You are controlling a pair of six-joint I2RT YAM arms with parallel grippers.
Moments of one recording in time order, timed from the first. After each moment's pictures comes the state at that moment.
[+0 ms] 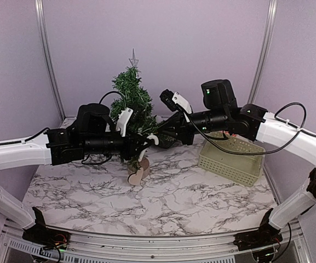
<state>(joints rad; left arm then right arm) -0.97 1.37 1.10 -0.08 0.11 -0.29 0.84 1.45 1.40 -0.38 -0.40 -0.20</state>
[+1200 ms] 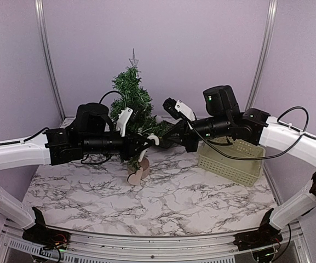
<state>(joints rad) -0.97 1.37 1.10 -0.08 0.14 -0.29 0.84 1.41 1.33 -0.42 -0.39 -0.22</state>
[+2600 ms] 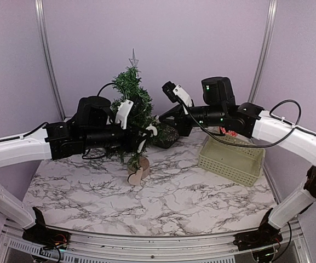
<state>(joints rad) -0.97 1.39 1.18 -0.14 0.01 -0.24 0.80 1.49 1.41 -0.29 -0.32 -0.15</state>
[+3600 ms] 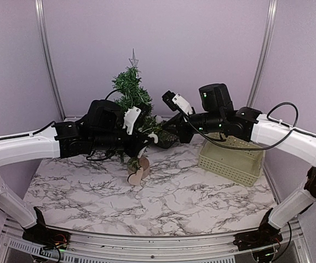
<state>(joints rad) -0.97 1.47 1.22 -0.22 -0.01 -0.20 0.80 1.49 1.35 -0.32 -0.26 -0.16</state>
